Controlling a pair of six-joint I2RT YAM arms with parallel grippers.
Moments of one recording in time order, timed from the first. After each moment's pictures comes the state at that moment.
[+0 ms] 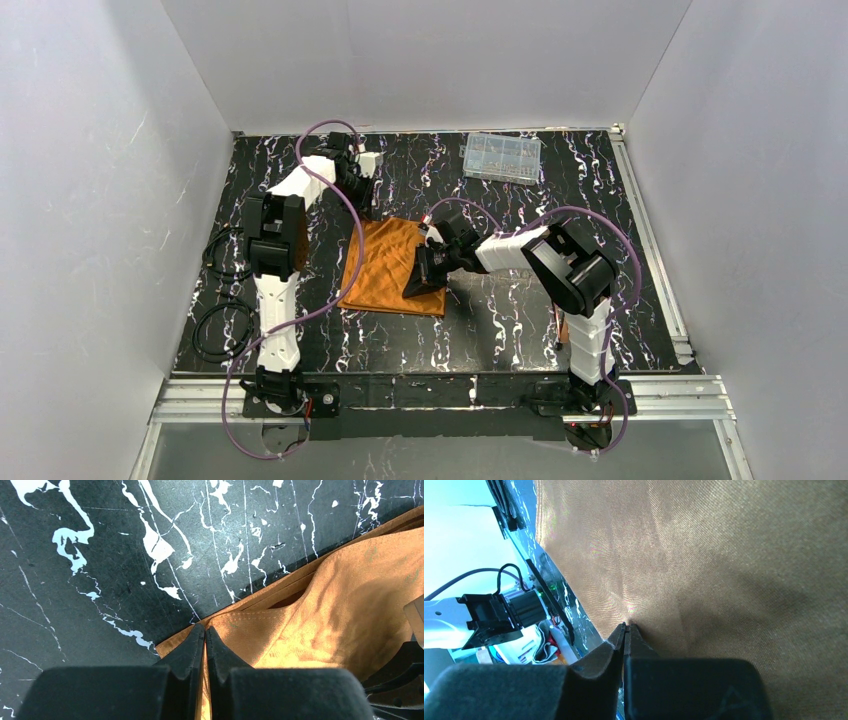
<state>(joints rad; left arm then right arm) -0.19 2.25 1.79 -0.82 0.39 0.16 0.75 2.01 1.06 0.08 -0.68 0.80</state>
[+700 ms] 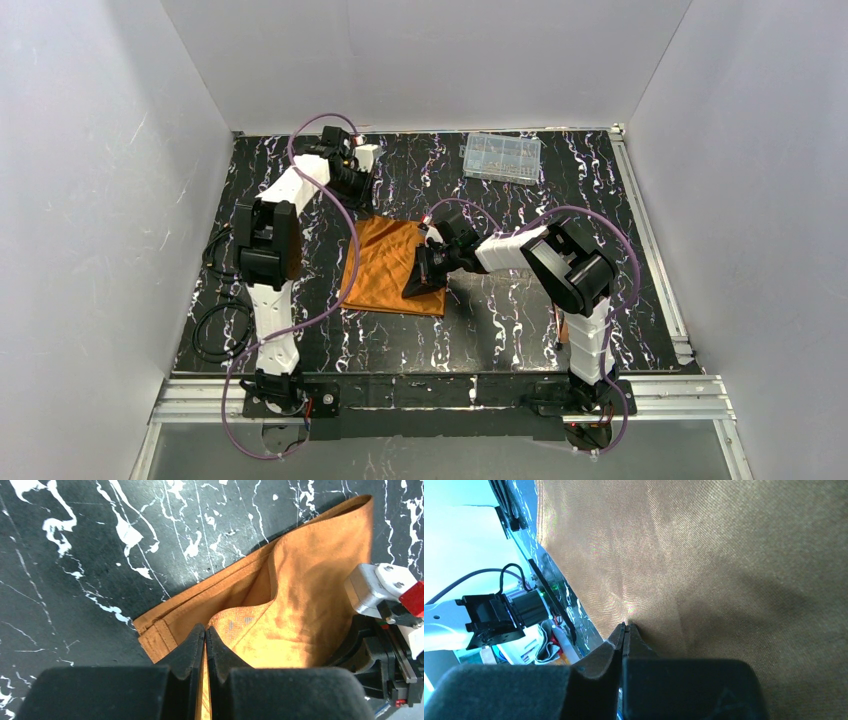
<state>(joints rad) -0.19 2.14 1.74 -0.81 0.44 0.15 0.75 2.02 1.06 0.10 -0.69 0.81</state>
